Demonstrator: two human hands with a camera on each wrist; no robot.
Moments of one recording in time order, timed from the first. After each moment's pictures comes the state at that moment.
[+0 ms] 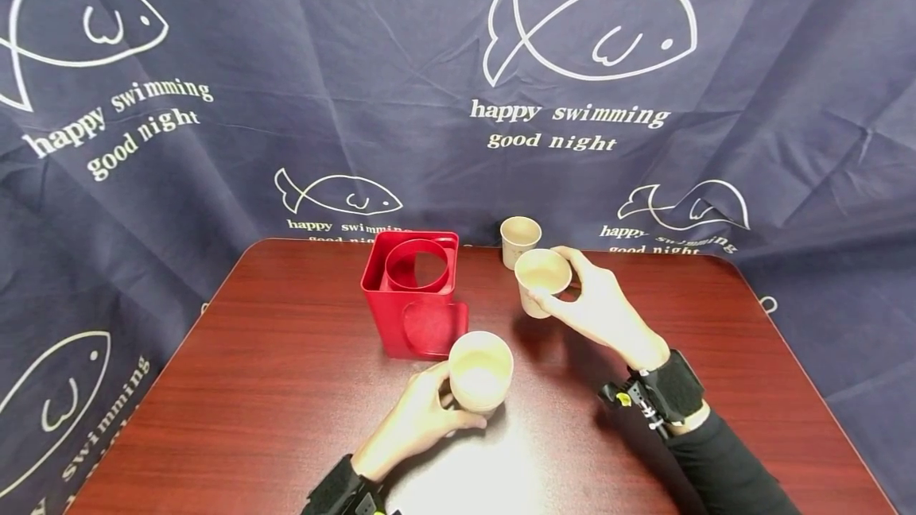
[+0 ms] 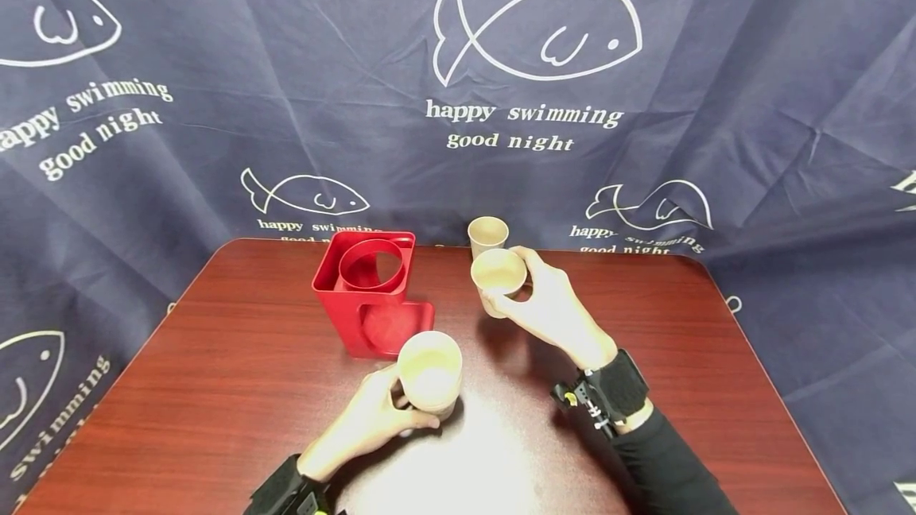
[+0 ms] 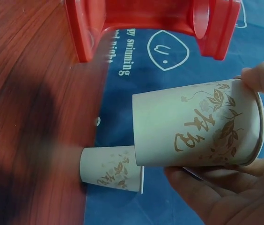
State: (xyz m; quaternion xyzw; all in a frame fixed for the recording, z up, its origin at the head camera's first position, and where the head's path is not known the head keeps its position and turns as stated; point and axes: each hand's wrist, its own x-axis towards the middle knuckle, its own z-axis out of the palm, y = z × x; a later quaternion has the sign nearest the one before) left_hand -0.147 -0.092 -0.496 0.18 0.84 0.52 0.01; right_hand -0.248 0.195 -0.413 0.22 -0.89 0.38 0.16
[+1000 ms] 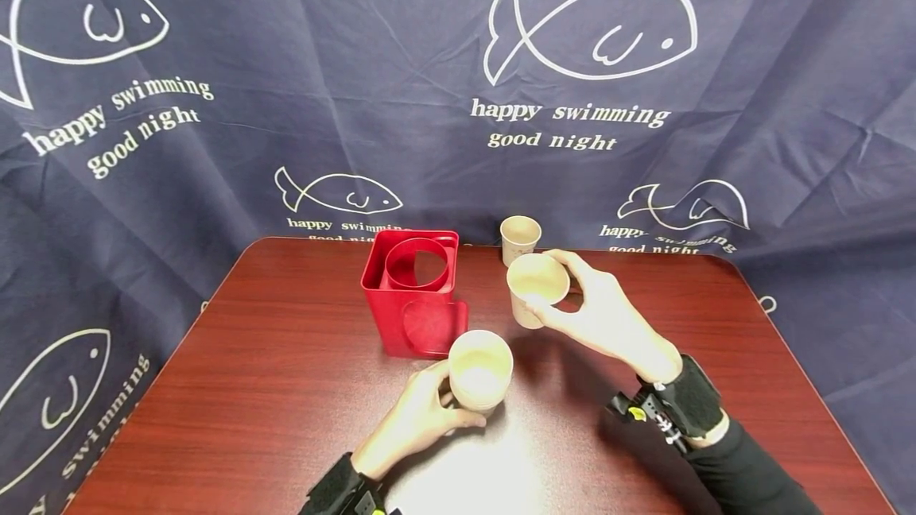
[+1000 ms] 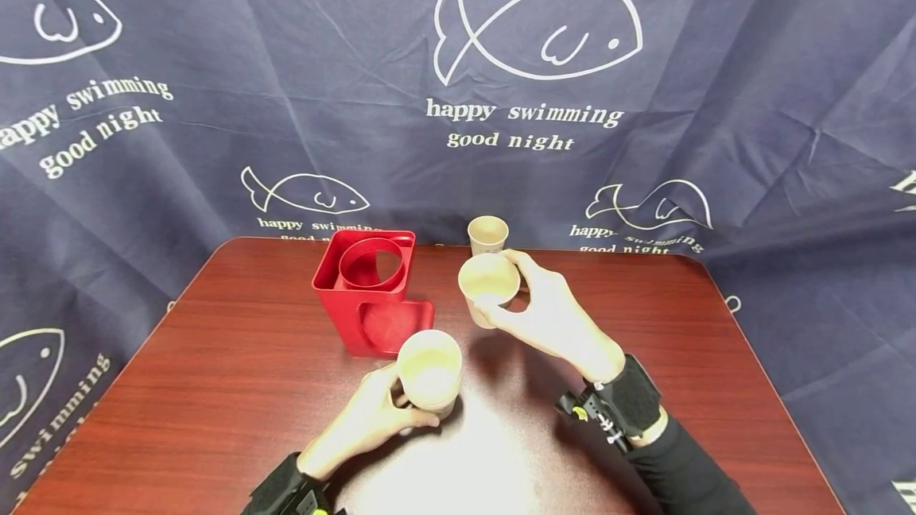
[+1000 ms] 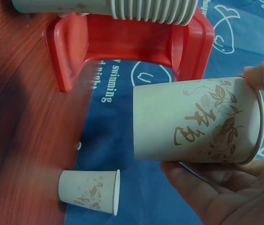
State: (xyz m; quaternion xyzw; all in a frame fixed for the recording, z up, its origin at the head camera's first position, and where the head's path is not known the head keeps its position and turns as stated) left_hand -0.146 -0.092 -0.495 0.18 0.83 0.53 0.02; right_hand -0.223 0.188 -0.387 0.25 -0.88 0.38 0.12
